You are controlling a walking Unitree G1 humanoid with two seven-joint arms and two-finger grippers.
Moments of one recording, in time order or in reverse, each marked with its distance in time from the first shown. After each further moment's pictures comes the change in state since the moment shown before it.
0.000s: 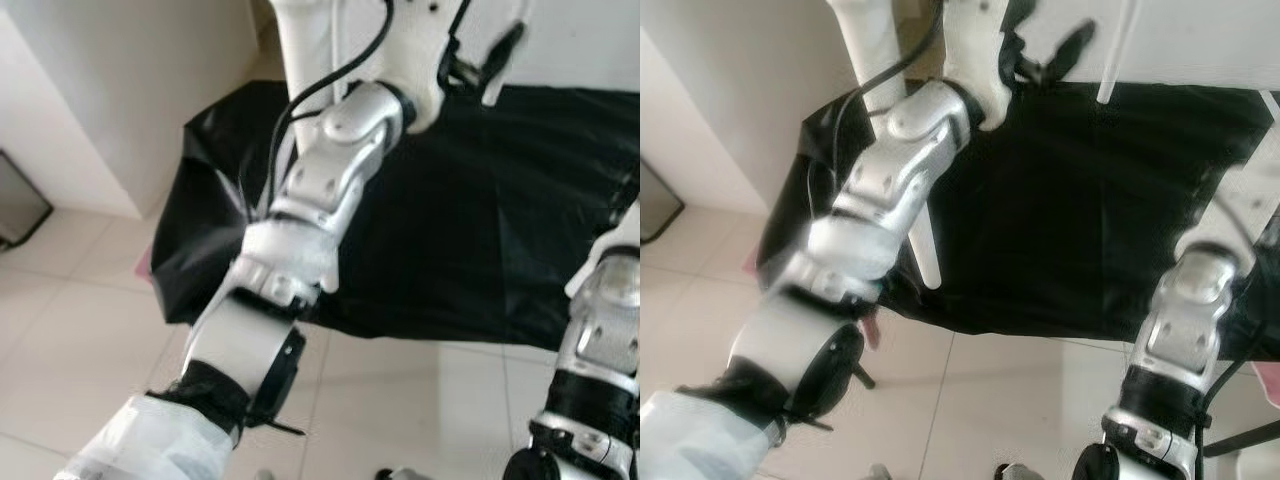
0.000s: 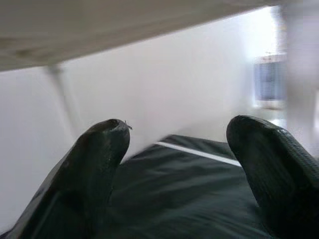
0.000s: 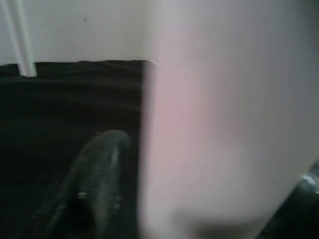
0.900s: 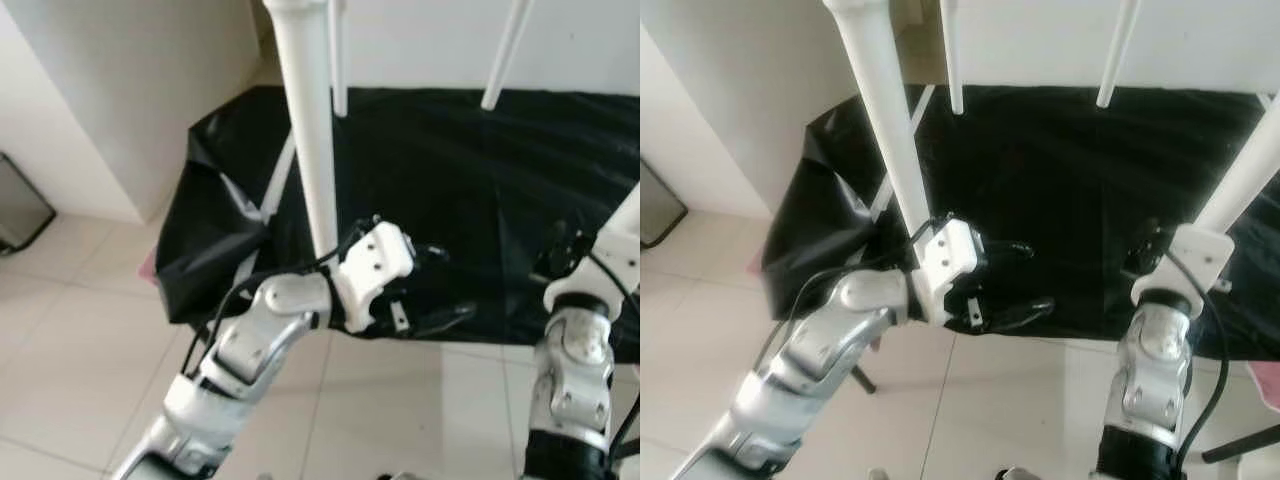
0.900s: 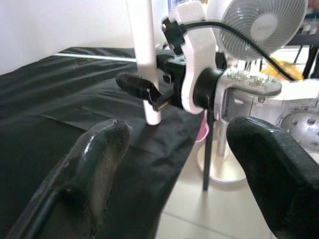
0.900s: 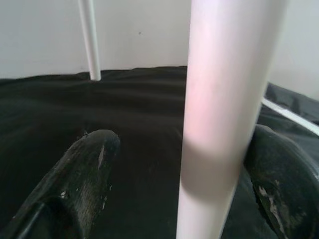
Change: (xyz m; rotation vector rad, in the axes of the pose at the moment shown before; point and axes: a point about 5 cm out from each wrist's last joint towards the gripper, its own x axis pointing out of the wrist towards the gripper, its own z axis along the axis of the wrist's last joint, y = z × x) left arm -0.132 -0.077 -0.075 -0.146 0.295 -0.318; right arm -0.049 0.004 -0.032 0.111 -0.028 0.220
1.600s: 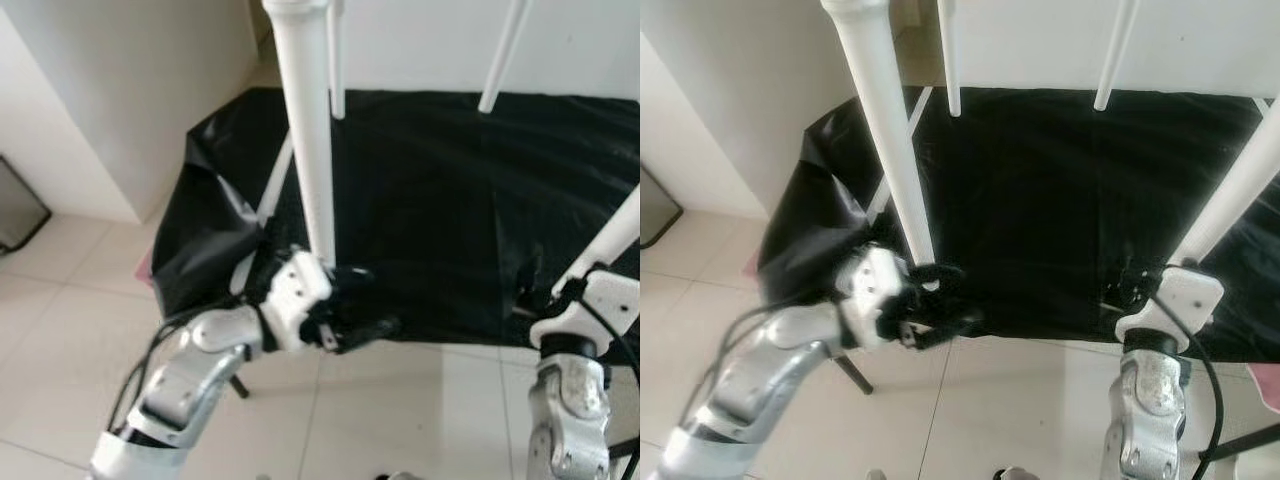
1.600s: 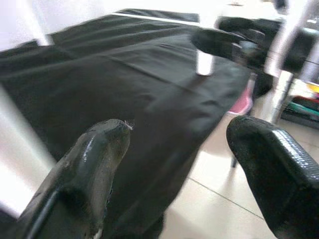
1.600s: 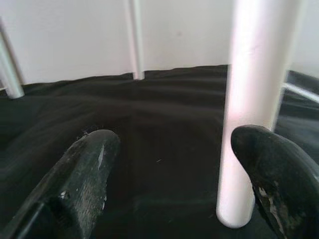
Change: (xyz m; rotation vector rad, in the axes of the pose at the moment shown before) left arm -0.075 0.005 -0.020 -0.018 0.121 0.203; right arm -0.044 0.005 -0.006 0.076 -0.012 0.181
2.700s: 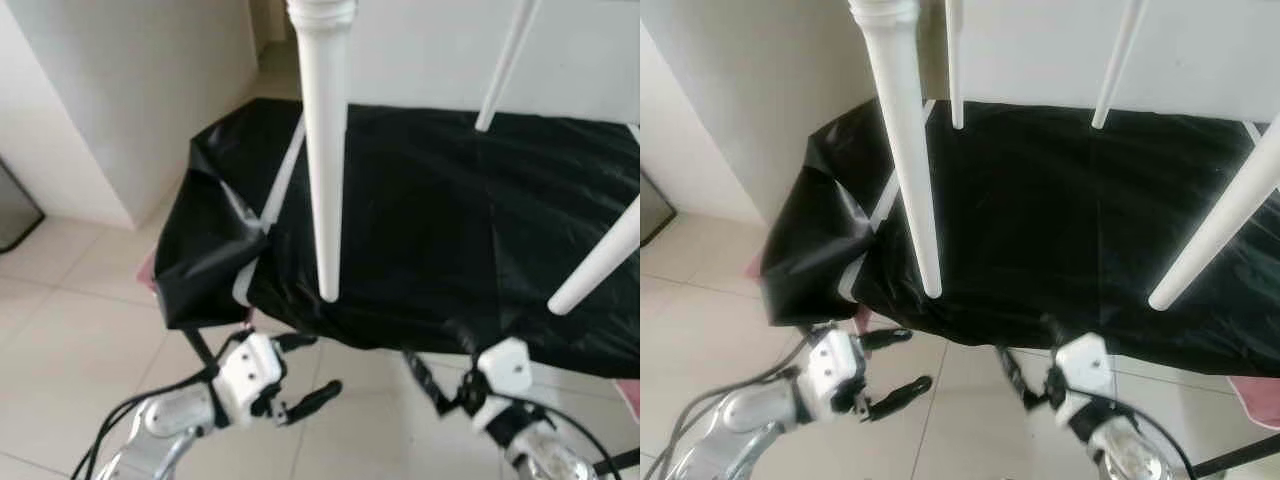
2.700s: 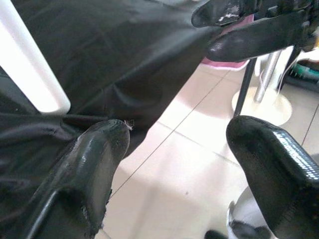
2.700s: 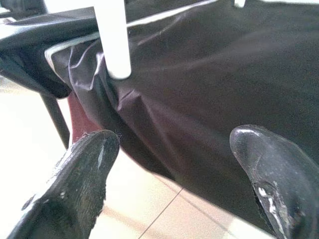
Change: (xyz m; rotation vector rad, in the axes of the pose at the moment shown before) left arm -0.054 -0.040 -0.072 -0.004 0.163 0.043; right arm -0.072 0.033 -0.044 -0.029 0.273 0.852
